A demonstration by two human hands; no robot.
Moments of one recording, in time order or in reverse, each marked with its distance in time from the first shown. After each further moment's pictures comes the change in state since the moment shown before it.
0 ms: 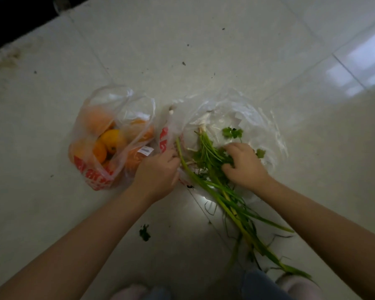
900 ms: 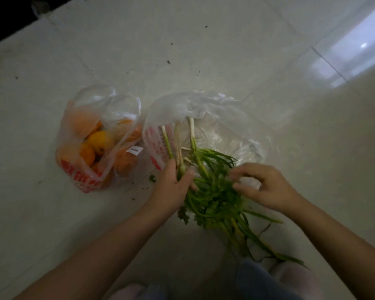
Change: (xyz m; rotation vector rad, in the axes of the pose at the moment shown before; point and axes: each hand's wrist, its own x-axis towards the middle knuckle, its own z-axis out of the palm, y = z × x) left_hand -0.008 0.074 -0.027 -1.178 -0.083 -0.695; right_hand -0.072 0.023 -0.020 0.454 0.050 -0.168
